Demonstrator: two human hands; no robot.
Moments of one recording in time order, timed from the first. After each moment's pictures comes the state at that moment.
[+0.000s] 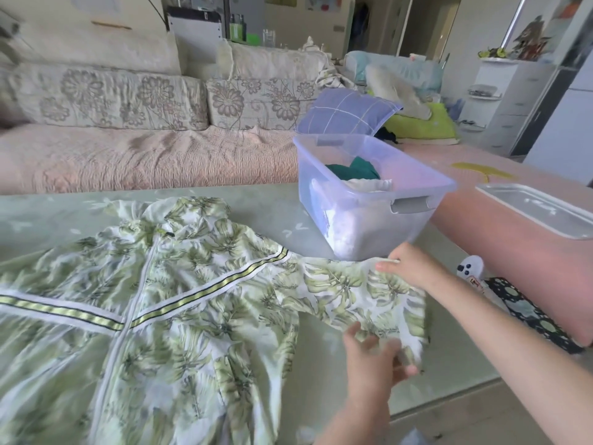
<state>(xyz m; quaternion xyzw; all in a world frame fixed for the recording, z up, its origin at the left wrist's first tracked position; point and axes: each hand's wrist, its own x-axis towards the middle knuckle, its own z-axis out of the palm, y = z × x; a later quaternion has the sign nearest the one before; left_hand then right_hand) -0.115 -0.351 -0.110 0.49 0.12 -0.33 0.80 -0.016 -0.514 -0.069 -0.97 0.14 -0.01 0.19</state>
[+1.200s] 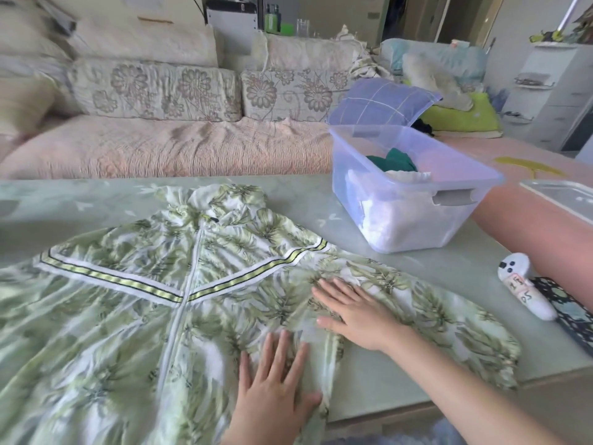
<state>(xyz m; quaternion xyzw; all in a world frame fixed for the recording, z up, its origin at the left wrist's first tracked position) -0.115 -0.167 -0.212 0.97 -0.23 0.08 0.07 -0.038 -0.383 -0.160 -0.98 -0.14 0.12 0.02</state>
